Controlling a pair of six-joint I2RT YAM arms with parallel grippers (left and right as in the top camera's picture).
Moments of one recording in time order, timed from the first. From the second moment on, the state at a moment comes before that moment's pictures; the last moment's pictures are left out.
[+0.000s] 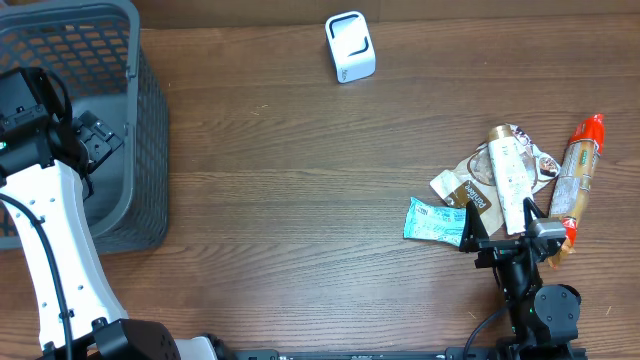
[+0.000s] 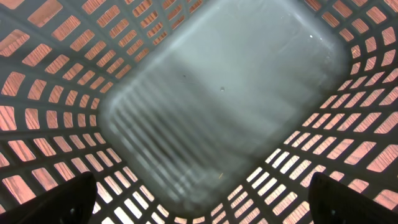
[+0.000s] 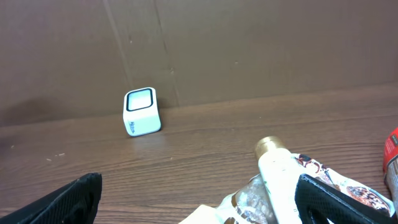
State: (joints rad) left arm 0.44 1.54 1.59 -1.13 -0.25 -0.43; right arm 0.12 0.01 0.02 -0.03 0.01 0.17
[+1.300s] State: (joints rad) left arm 0.11 0.80 0.81 -0.03 -0.13 -0.47; right arm 0.12 0.01 0.02 -0.03 0.01 0.17
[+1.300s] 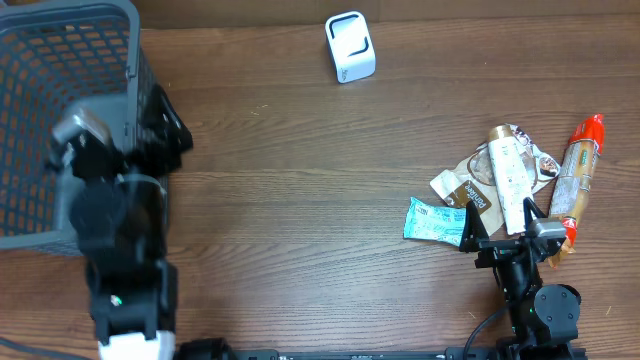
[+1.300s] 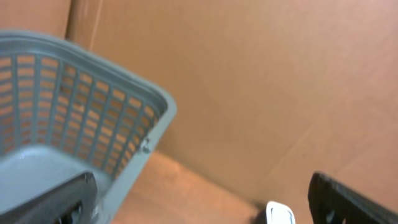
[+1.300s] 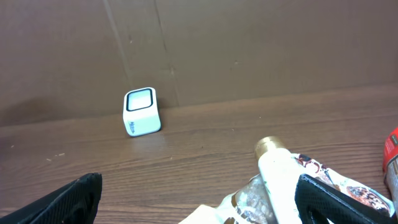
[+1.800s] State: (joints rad) left arm -0.02 0.31 0.25 0.18 -0.30 -0.49; right arm 0.12 0.01 0.02 -0.03 0.01 0.17
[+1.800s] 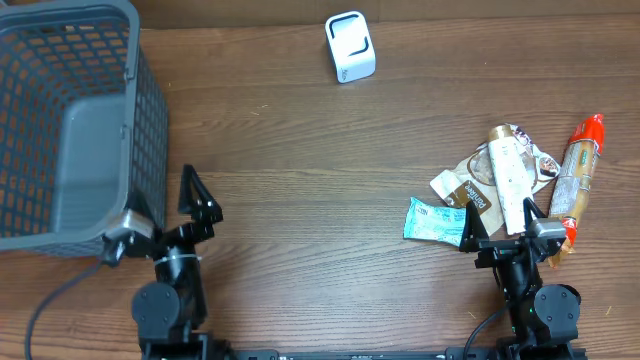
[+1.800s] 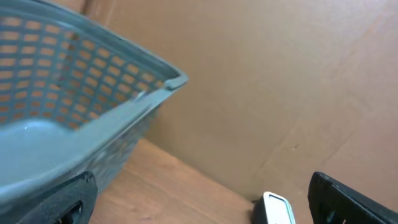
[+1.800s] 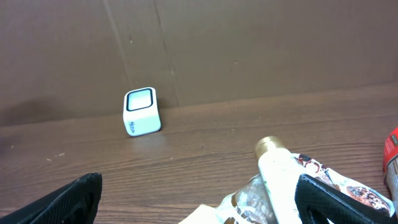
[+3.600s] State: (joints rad) left arm -0.02 0.02 0.01 -0.05 -0.35 -0.52; right arm 0.13 0.01 0.02 -0.03 0.01 0.17
